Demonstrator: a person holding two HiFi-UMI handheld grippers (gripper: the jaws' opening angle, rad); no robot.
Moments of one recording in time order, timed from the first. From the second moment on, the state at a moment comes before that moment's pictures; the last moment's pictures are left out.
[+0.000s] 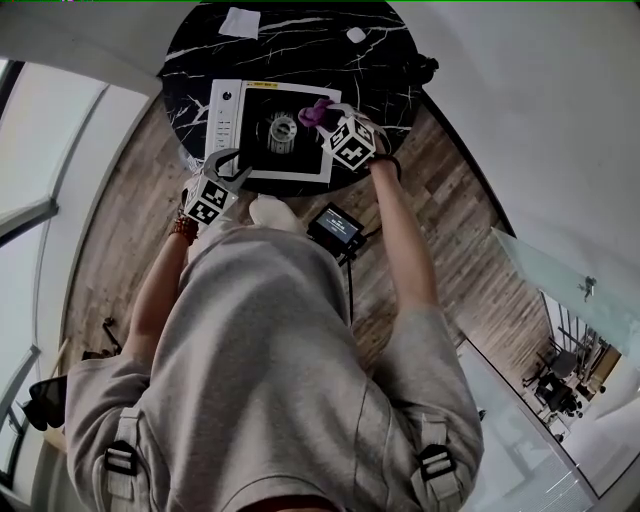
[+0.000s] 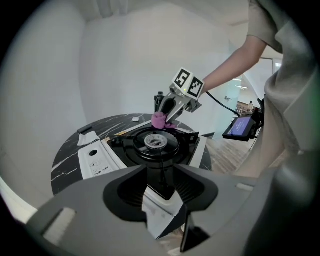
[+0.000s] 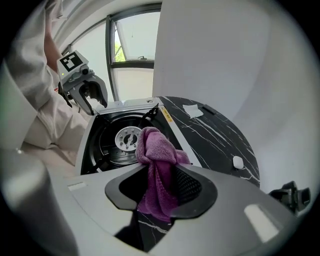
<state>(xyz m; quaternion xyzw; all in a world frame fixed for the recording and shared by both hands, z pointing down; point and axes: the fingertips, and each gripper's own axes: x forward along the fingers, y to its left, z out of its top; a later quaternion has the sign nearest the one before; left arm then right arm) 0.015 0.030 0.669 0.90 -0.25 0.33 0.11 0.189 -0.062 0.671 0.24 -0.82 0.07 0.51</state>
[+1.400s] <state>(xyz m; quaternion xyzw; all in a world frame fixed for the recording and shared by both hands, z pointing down) 0.026 0.032 0.689 0.90 -0.19 0.37 0.15 0.176 -0.056 0.681 0.12 -0.77 0.04 0.62</state>
